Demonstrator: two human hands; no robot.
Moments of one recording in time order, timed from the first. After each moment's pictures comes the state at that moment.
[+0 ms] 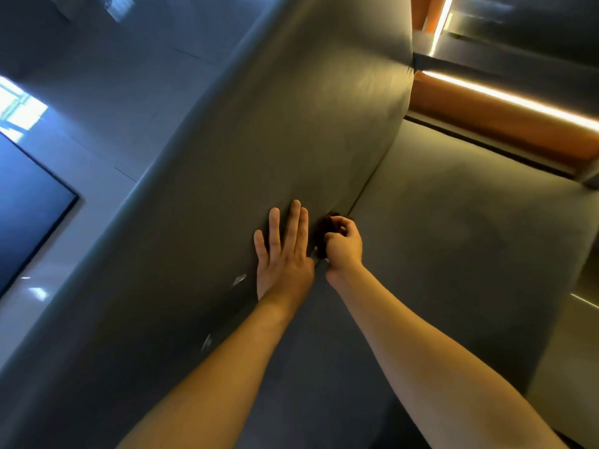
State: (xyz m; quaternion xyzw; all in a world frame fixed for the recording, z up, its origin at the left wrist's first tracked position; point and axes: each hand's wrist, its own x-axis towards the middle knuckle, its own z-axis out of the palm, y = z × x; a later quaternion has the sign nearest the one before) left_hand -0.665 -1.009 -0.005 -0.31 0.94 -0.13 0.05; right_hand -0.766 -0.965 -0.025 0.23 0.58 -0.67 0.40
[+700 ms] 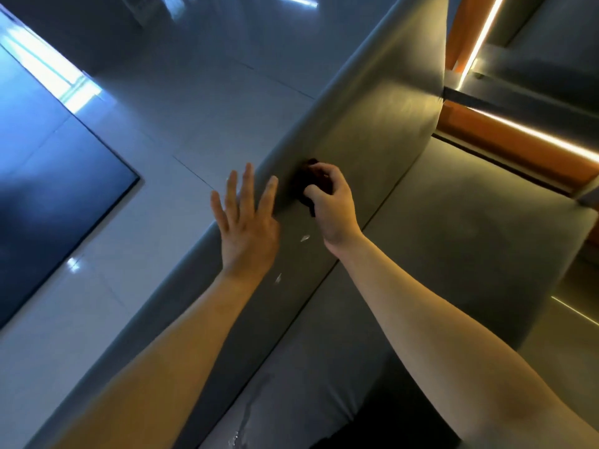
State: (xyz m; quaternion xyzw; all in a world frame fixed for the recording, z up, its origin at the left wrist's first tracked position) left_hand -0.543 -1.059 0.187 -0.33 0.94 -0.08 -0.08; right_hand -0.685 -0.986 0.178 -0.09 0.60 -0.70 0.39
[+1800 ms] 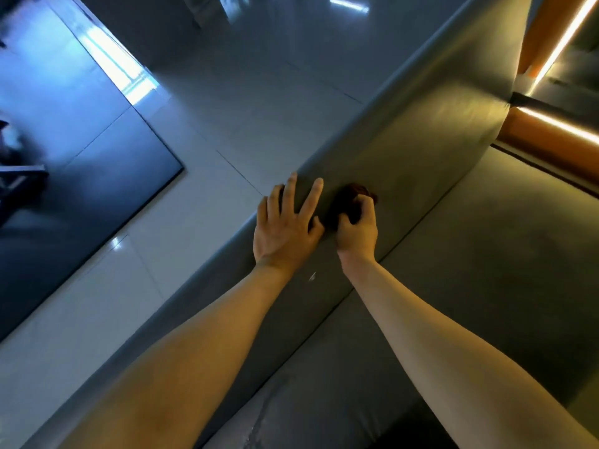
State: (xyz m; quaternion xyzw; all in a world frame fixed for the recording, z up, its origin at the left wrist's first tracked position) left_hand -0.529 -1.075 0.166 -0.34 0.93 -0.15 -0.04; right_hand -0.634 -1.004 0.134 -0.04 0.69 -0.63 0.35
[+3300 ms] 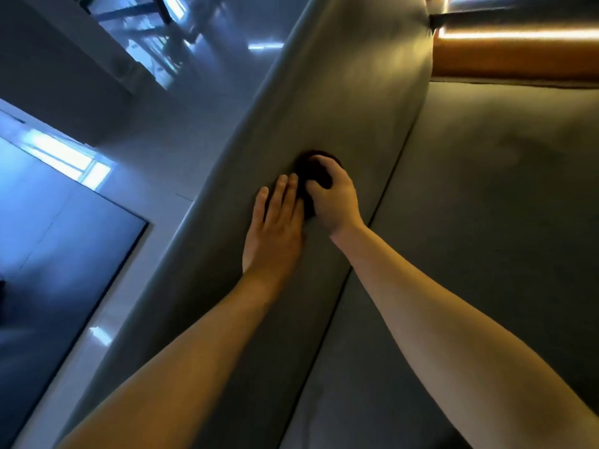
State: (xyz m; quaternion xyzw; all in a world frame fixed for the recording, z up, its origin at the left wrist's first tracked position) left_hand -0.481 -1.042 0.101 -0.15 0.94 -0.30 0.06; right_hand -0.603 -0.987 0.068 -0.09 0.65 -0.70 0.28
